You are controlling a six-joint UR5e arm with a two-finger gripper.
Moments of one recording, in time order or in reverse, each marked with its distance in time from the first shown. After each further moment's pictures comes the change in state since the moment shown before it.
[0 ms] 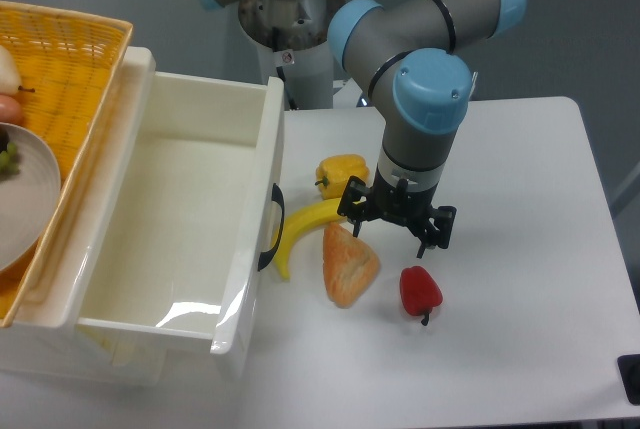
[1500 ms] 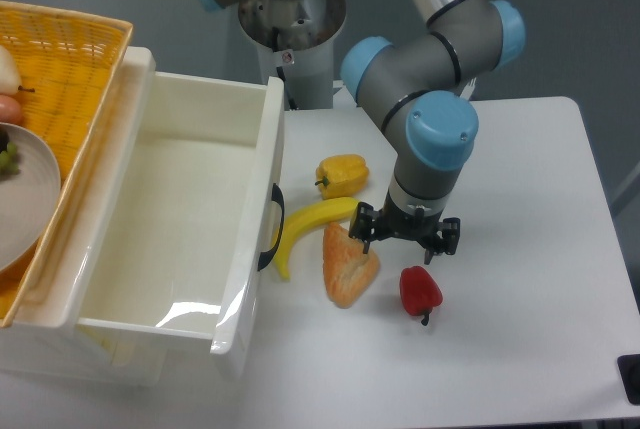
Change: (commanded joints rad) arm 0.034 -0.100 -0.058 0.153 0.015 -0.187
